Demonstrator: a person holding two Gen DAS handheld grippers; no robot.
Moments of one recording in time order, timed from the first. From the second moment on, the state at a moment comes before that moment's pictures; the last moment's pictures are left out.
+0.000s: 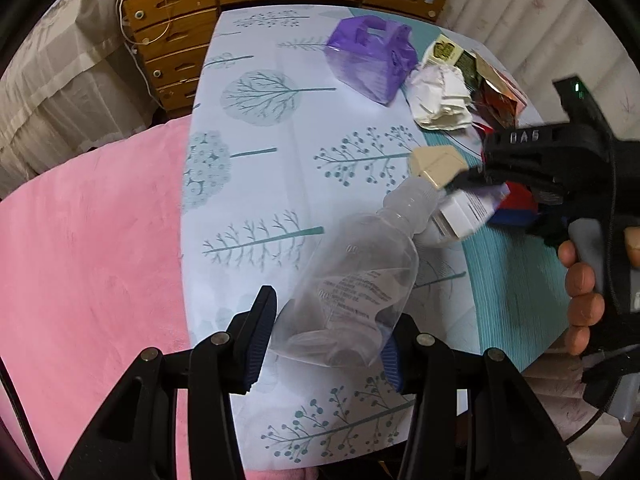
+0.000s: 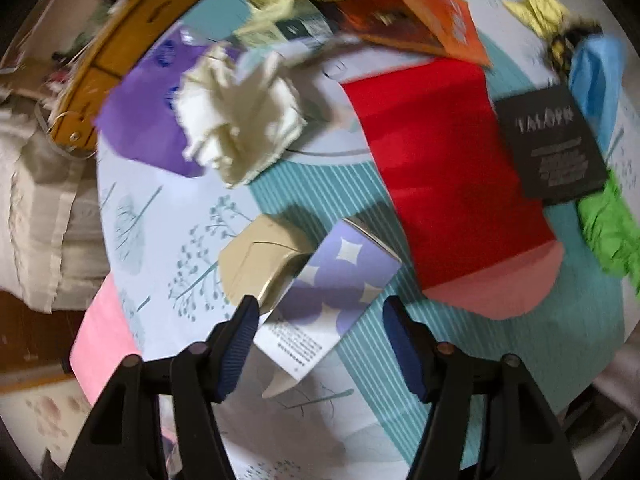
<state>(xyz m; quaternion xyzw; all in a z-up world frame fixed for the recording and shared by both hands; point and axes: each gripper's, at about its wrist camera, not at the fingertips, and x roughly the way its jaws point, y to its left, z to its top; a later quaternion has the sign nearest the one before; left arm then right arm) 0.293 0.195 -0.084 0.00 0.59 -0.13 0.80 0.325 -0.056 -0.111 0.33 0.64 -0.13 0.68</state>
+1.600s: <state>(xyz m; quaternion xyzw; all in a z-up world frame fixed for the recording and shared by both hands) -0.030 -0.002 -0.167 -0.05 0.66 -0.02 0.75 -0.024 -0.180 -0.177 0.16 0.73 0.09 0.66</state>
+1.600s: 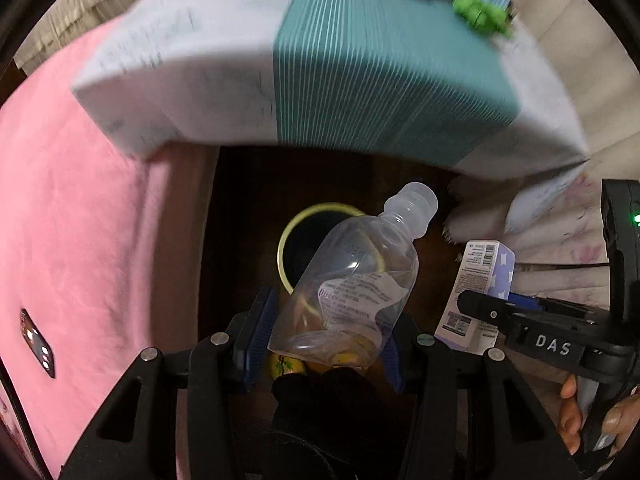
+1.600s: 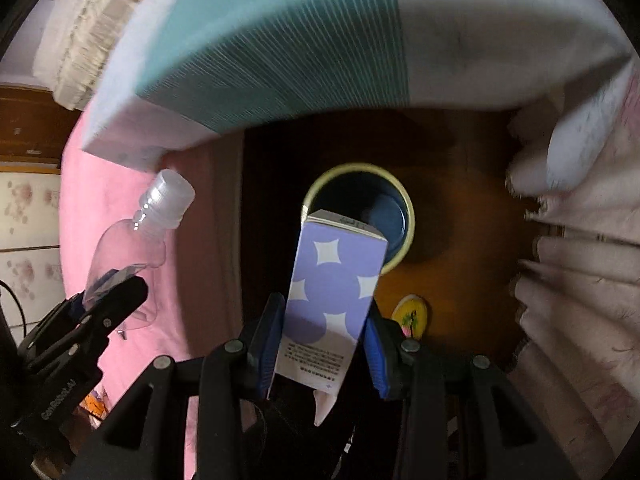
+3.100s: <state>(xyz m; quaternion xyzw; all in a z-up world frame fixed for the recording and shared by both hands) 0.014 0.005 -0.337 -0.04 0.61 -0.03 0.79 -0.021 -0.169 -0.349 0.17 0.65 0.03 0.74</state>
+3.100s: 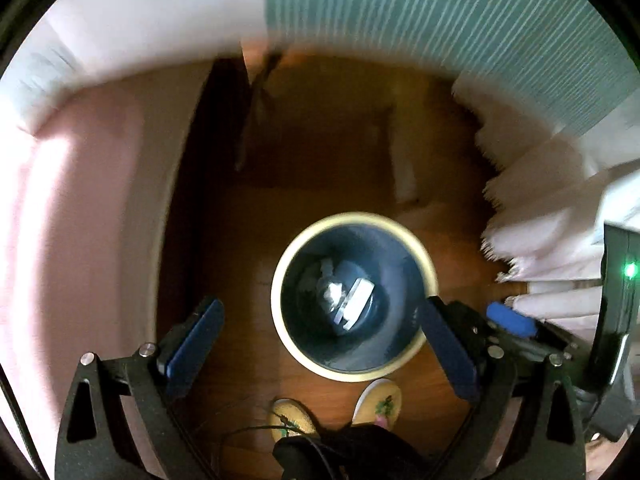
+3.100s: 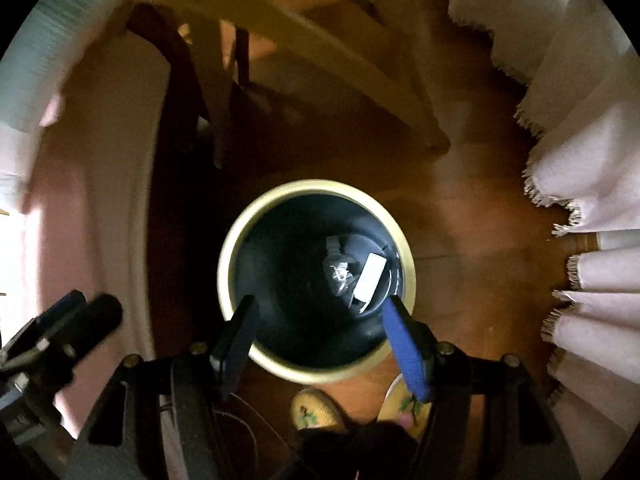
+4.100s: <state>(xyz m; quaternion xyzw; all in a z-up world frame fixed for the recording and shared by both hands) 0.031 0.036 0.063 -0.07 0.43 -0.15 0.89 -0.020 -0.150 0.057 0.10 0.47 0.03 0.88</state>
